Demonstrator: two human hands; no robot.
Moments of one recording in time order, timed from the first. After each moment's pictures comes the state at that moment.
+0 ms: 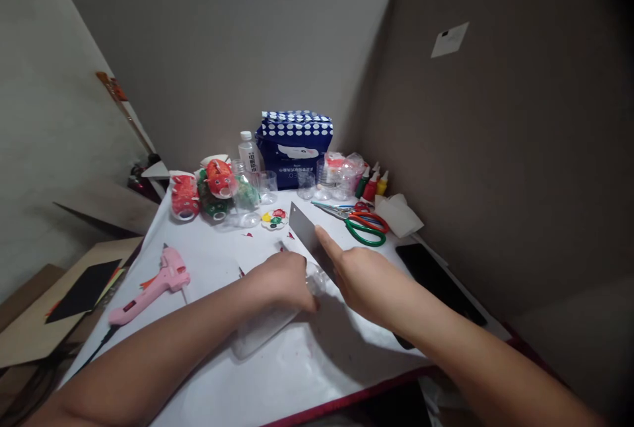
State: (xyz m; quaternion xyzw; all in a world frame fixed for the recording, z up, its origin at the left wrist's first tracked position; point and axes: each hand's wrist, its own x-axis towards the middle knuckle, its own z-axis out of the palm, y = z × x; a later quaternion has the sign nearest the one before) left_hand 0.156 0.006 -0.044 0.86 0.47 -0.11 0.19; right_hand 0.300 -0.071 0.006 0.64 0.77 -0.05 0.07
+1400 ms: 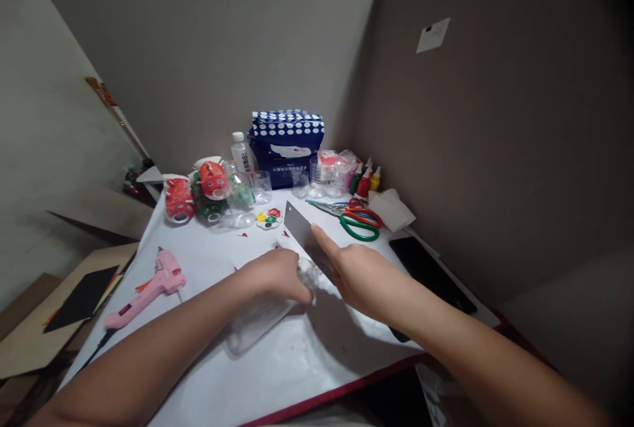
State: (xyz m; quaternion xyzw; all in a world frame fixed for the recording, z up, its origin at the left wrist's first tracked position) left_hand 0.155 0.015 -0.048 0.86 0.46 -0.12 0.19; right_hand 0.310 -0.075 -0.003 0.63 0.78 -0.05 0.03
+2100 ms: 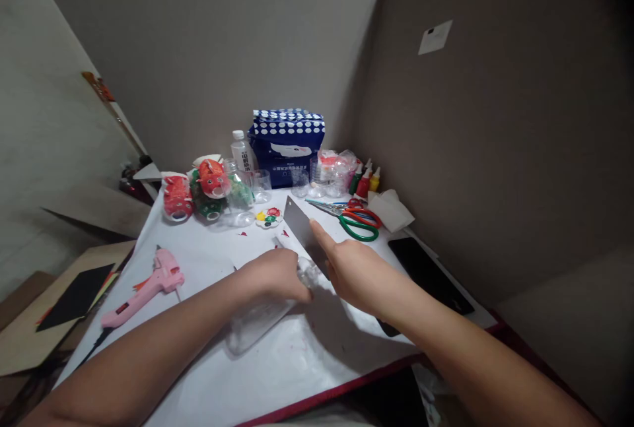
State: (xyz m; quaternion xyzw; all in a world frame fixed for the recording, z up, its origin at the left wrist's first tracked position) left_hand 0.154 0.011 -0.049 0.86 0.46 -0.11 0.20; right_hand 0.301 -0.069 0.000 0.64 0.77 -0.05 0.03
